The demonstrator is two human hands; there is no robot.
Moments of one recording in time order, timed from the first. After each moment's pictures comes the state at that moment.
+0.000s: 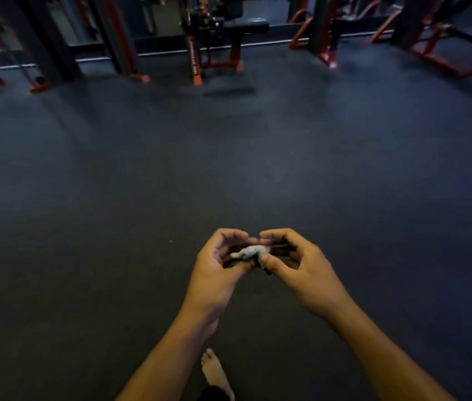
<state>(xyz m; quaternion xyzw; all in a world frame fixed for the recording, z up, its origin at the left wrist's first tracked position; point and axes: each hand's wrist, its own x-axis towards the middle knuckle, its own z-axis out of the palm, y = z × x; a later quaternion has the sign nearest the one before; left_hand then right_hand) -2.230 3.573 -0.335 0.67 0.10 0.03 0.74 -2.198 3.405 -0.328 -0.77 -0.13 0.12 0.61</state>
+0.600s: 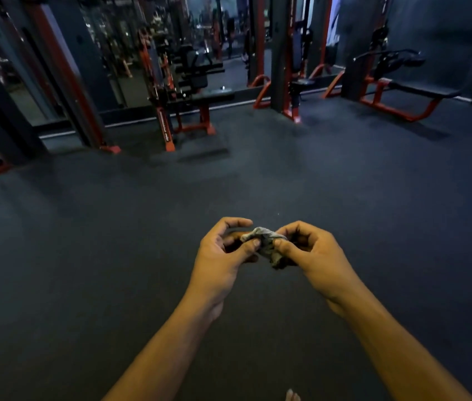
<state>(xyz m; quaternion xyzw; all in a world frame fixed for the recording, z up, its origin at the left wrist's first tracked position) -1.844 3.634 -0.258 0.66 -0.04 0.02 0.75 -1.849 3.456 -0.248 -0.73 -0.05 0.01 0.68</state>
